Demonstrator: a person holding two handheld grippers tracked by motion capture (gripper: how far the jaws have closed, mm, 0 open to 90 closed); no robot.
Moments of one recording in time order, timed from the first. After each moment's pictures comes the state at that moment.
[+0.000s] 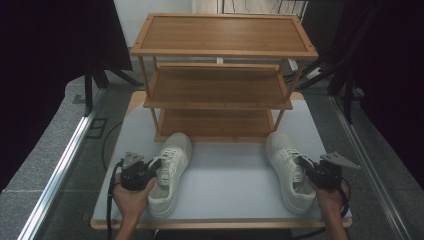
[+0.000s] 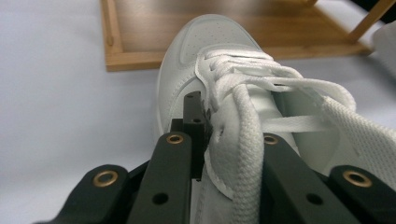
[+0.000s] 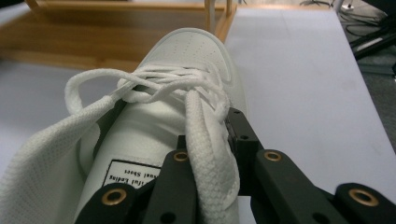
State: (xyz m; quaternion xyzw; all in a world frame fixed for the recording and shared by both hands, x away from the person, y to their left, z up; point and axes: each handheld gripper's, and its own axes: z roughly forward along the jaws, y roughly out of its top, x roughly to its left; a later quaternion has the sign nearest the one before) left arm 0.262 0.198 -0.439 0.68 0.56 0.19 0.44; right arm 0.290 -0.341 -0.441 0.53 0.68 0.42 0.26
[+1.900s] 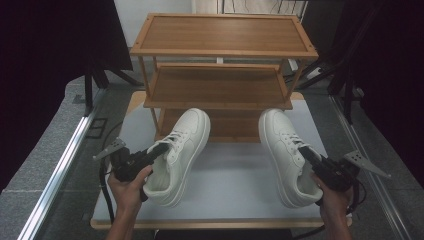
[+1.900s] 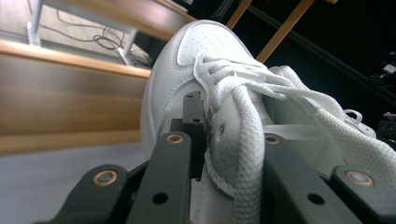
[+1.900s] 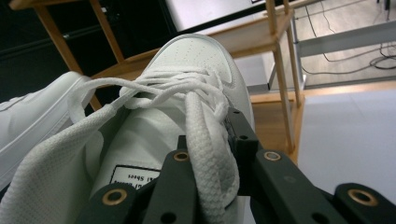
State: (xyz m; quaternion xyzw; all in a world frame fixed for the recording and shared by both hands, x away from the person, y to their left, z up) left arm 0.263 0.199 -0.379 0.60 0.47 0.08 0.64; right arm 0.260 -0.331 -0.381 0.47 0.59 0.62 0.22
